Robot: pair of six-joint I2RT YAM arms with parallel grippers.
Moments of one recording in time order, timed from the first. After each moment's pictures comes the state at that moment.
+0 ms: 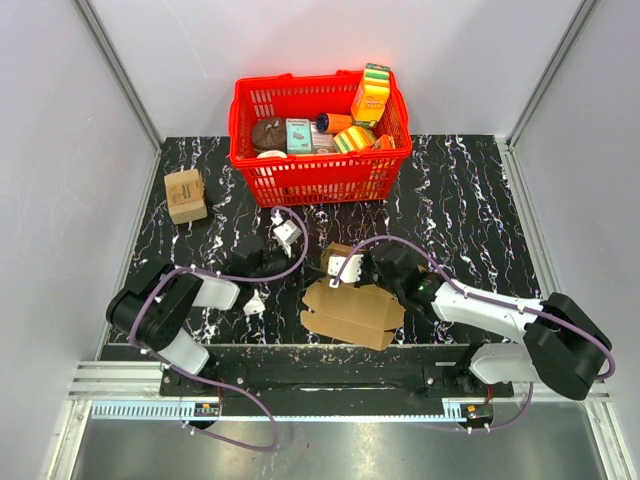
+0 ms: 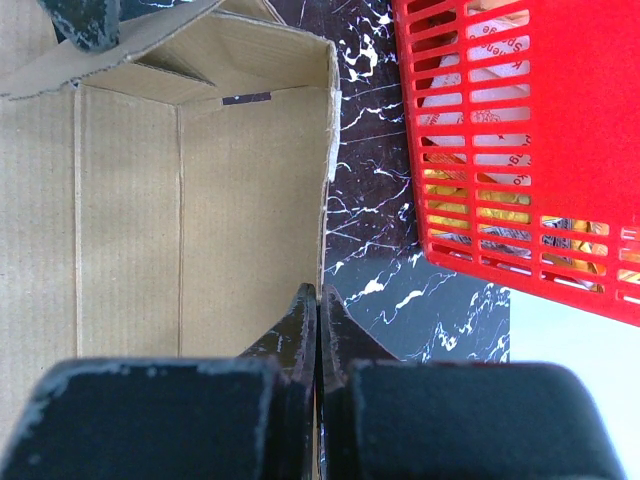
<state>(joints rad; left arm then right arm) -0.49 1.56 0.40 0.84 0.58 -0.20 0.84 1.28 0.59 0.16 0.14 -0.92</state>
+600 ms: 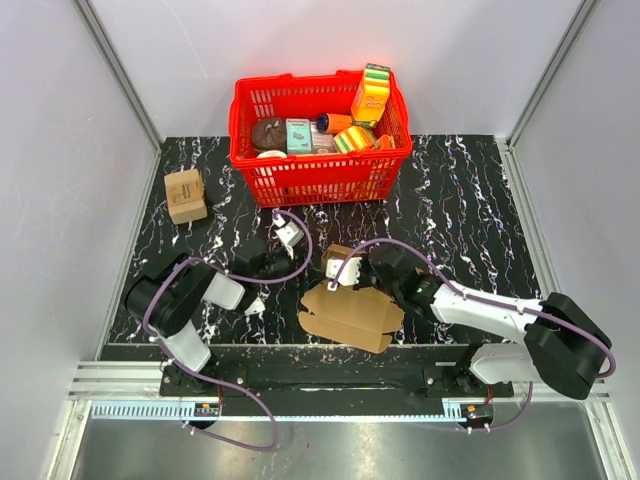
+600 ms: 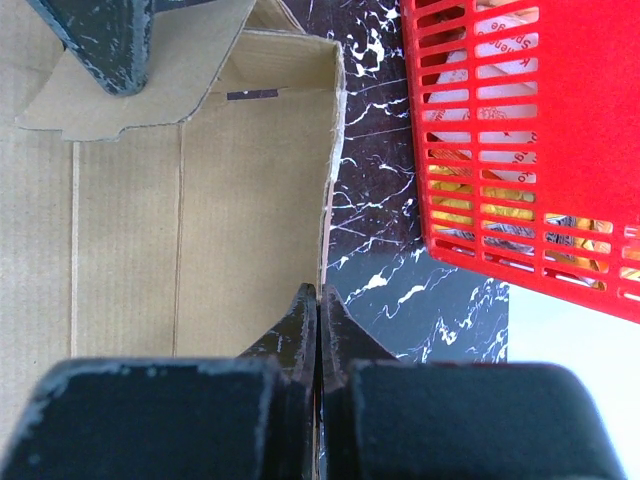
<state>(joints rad) -0.51 1.68 0.40 1.04 0.60 -0.20 0.87 1.28 0.59 0.14 0.17 -0.92</state>
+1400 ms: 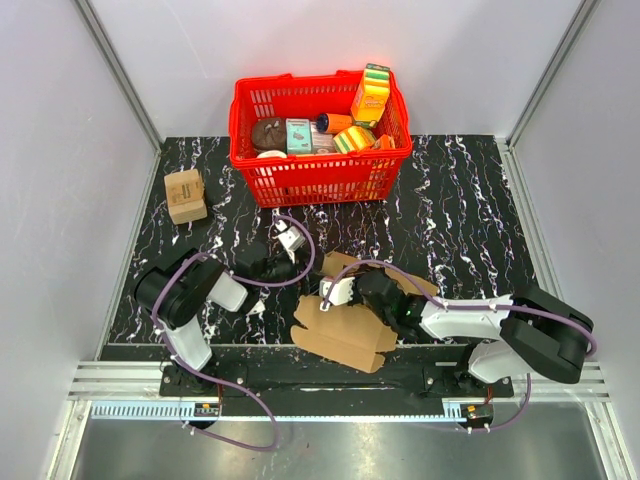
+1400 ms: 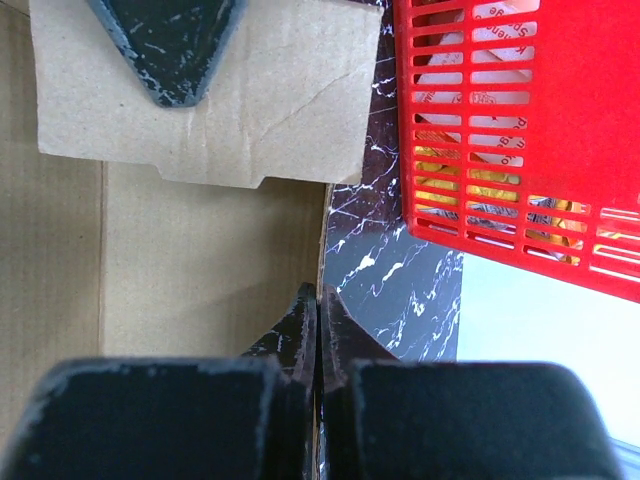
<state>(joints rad) -0.52 1.75 0.37 1.16 0.61 -0.21 1.03 1.38 0.46 0.40 0.45 -0.96</state>
